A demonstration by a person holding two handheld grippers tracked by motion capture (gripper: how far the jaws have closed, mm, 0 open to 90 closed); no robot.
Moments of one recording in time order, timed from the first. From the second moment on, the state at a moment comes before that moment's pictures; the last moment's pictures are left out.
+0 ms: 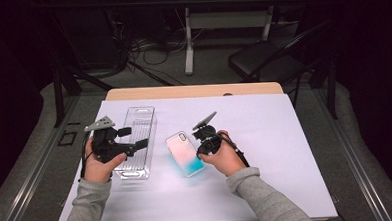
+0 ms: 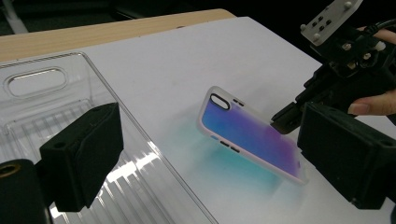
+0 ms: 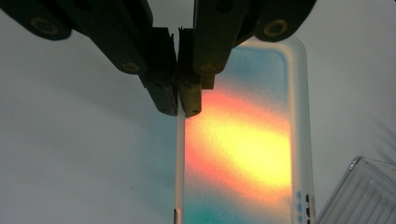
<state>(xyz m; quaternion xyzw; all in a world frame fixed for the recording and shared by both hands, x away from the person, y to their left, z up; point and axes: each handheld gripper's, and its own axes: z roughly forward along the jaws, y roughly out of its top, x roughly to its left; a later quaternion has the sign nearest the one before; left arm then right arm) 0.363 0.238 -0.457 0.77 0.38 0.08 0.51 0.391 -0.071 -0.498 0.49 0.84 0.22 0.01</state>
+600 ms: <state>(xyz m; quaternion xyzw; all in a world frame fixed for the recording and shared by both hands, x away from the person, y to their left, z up) 0.356 0.215 -0.456 0.78 0.36 0.07 0.50 0.370 -0.092 -0.489 0.49 0.83 0.26 0.04</state>
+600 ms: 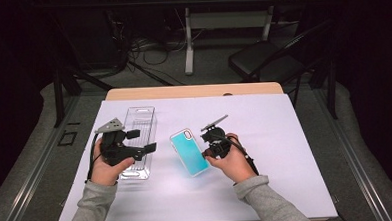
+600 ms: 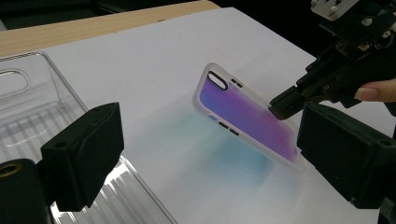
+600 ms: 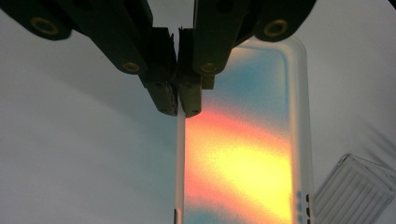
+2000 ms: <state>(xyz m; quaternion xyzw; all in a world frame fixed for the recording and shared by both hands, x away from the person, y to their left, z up) 0.345 0.184 -0.465 0.79 0.36 0.04 0.50 0.331 -0.109 -0.489 0.48 0.78 0.37 0.13</state>
